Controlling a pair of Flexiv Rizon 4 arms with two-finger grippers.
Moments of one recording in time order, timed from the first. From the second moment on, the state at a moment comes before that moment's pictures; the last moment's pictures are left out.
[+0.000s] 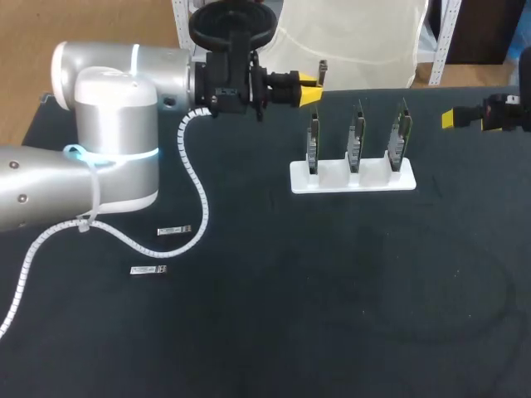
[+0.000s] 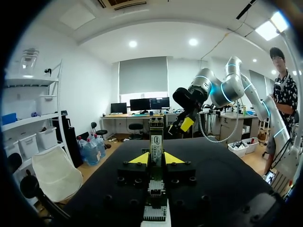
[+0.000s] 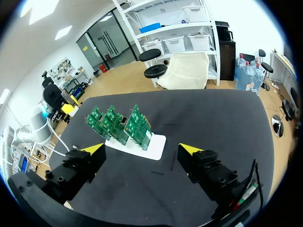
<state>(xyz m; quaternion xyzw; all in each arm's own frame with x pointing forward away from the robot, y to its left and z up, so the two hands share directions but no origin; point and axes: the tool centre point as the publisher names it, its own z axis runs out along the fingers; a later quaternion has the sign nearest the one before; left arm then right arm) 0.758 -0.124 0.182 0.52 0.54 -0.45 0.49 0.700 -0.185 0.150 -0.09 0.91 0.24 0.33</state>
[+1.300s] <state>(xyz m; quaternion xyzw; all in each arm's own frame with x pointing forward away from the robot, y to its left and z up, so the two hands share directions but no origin) 0.757 -0.120 0.179 0.51 0.55 -0.45 0.48 0.744 -0.149 0.207 -0.34 0.84 0.19 0.38</state>
